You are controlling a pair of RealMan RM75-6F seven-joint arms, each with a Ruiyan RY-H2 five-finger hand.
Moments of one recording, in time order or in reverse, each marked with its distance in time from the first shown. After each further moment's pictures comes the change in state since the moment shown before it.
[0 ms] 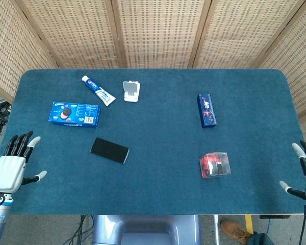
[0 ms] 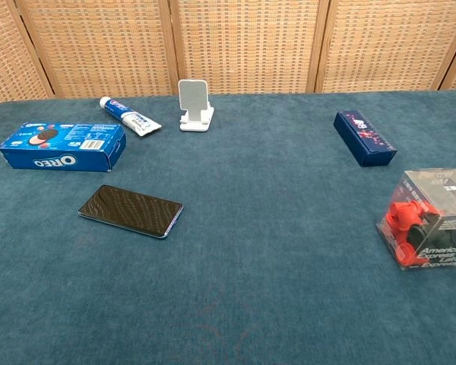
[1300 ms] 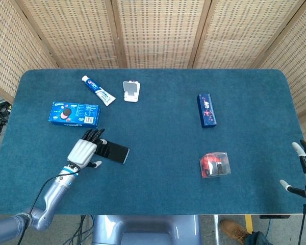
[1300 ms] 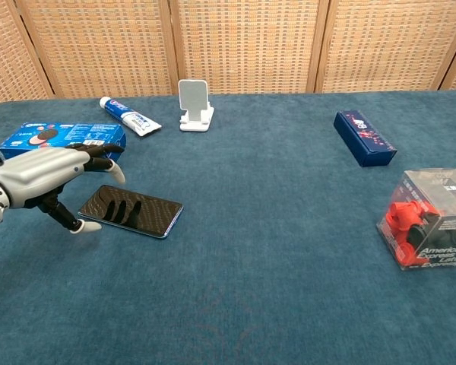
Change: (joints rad) left arm -0.360 -0.431 -0.104 0.389 -0.110 -0.506 0.070; right arm 0.017 -0.011 0.006 0.022 0.037 -0.052 0.003
